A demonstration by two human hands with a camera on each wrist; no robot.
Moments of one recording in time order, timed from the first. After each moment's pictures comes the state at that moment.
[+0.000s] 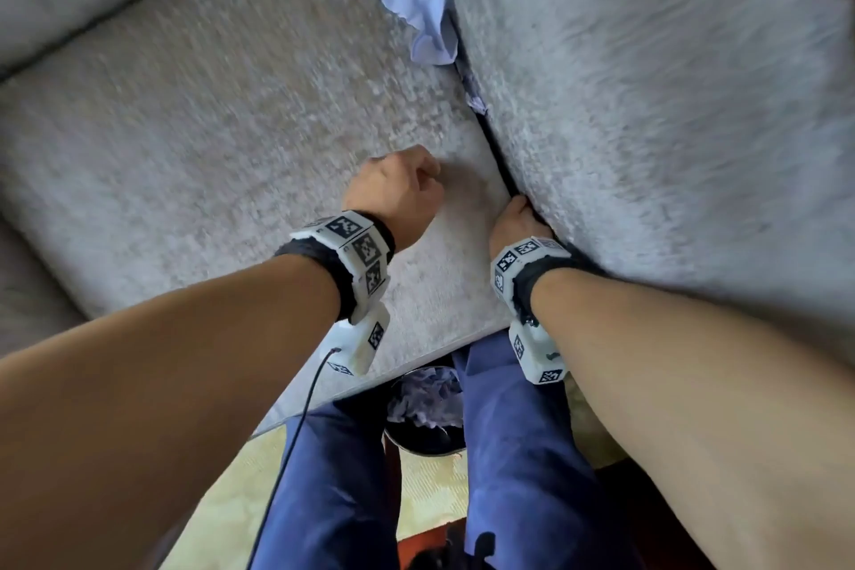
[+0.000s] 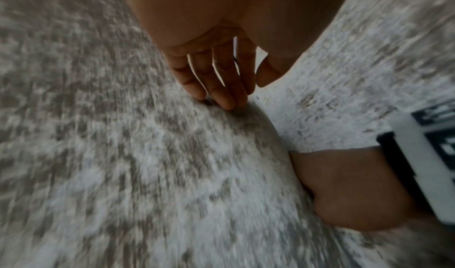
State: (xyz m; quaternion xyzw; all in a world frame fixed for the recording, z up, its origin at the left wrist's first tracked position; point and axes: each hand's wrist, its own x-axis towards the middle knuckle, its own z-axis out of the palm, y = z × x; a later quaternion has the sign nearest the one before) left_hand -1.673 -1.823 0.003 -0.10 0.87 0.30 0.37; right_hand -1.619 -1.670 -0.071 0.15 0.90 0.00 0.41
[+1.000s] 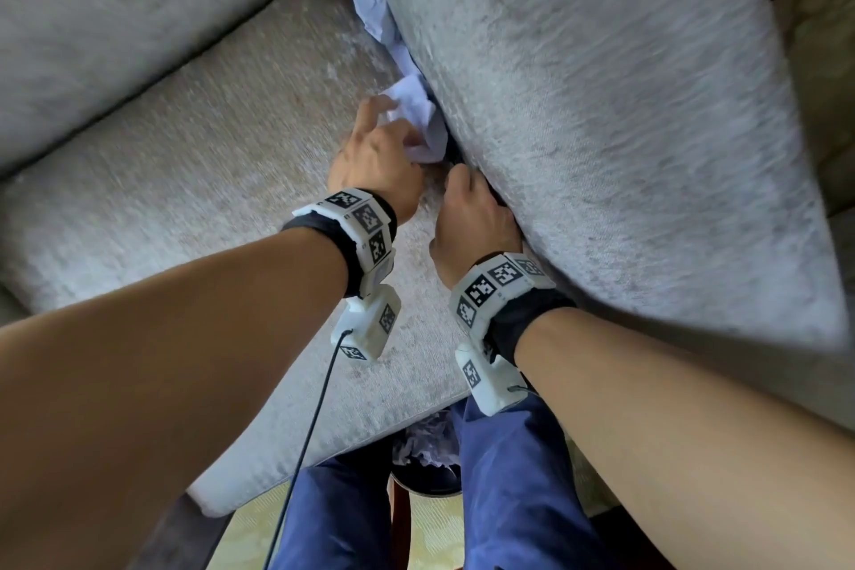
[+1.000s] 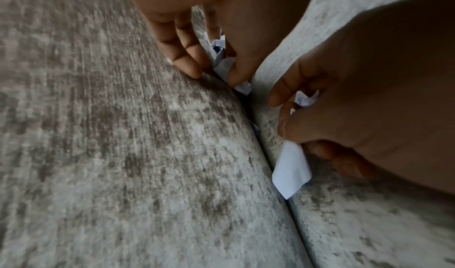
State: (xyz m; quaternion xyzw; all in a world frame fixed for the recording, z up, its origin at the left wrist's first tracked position) left_hand -1.774 -1.813 -0.017 -0.07 0.92 0.22 0.32; right_hand -1.718 -1.705 0.006 0.05 0.94 -0.12 0.31
